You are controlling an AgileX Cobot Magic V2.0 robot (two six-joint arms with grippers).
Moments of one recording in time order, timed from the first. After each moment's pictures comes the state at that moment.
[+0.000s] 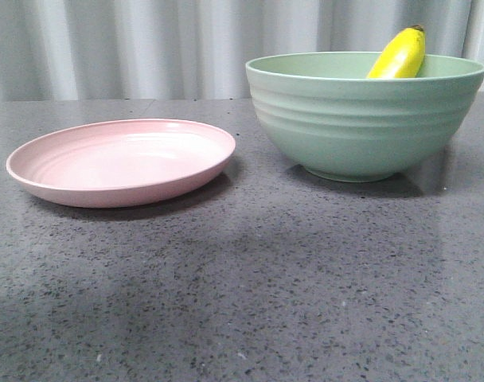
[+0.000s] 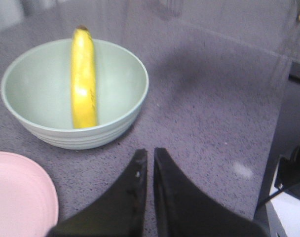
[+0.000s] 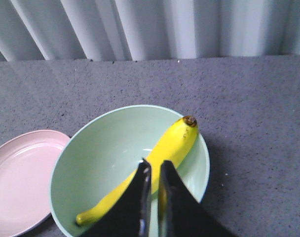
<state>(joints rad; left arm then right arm) -0.95 0.96 -0.97 -0.31 0.48 0.19 0.06 0.86 -0.97 0.33 0.56 -0.16</state>
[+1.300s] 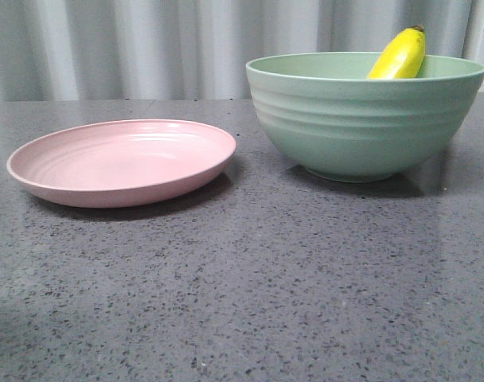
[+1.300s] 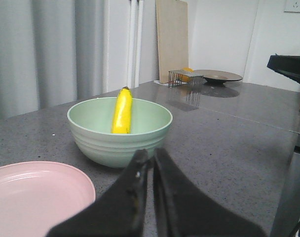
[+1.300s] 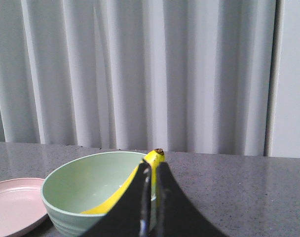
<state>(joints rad) -0.95 0.31 -0.37 -0.32 0.10 0.19 0.06 -0.01 -0.37 0.28 0.29 -0.25</state>
